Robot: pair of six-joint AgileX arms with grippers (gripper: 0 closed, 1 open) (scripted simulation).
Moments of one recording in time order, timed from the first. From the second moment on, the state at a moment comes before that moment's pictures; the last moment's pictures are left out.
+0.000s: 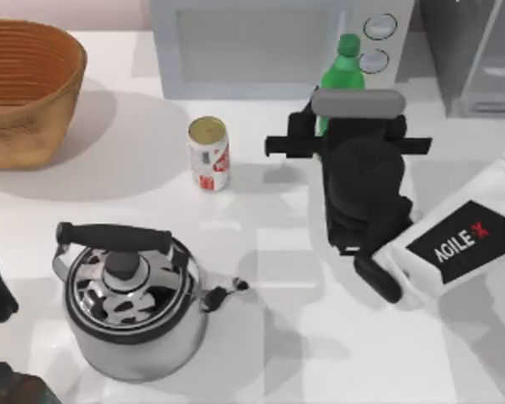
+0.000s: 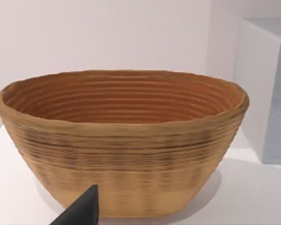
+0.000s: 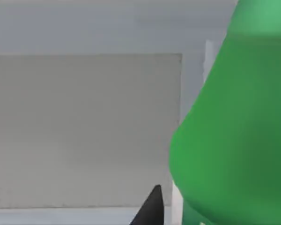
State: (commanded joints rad) left arm 0.00 0.00 0.00 0.00 0.00 0.00; right arm 0.66 2.21 0.96 1.24 0.70 0.03
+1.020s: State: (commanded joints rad) left arm 0.00 0.00 0.00 0.00 0.00 0.00; right arm 0.66 2.21 0.96 1.24 0.70 0.03
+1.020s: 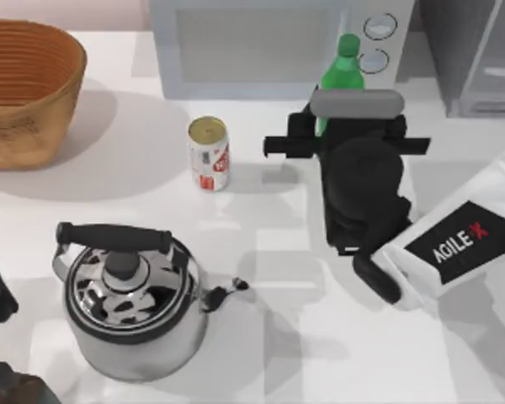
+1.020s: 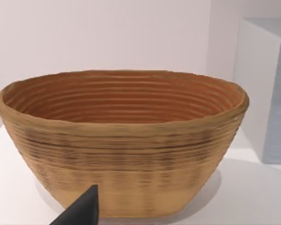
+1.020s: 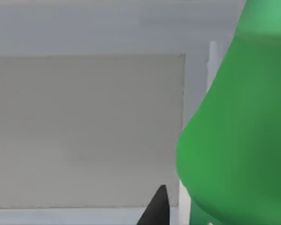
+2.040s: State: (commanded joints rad) left arm 0.00 0.00 0.00 0.00 0.00 0.00; right arm 0.67 2.20 0.94 1.25 0.71 0.03
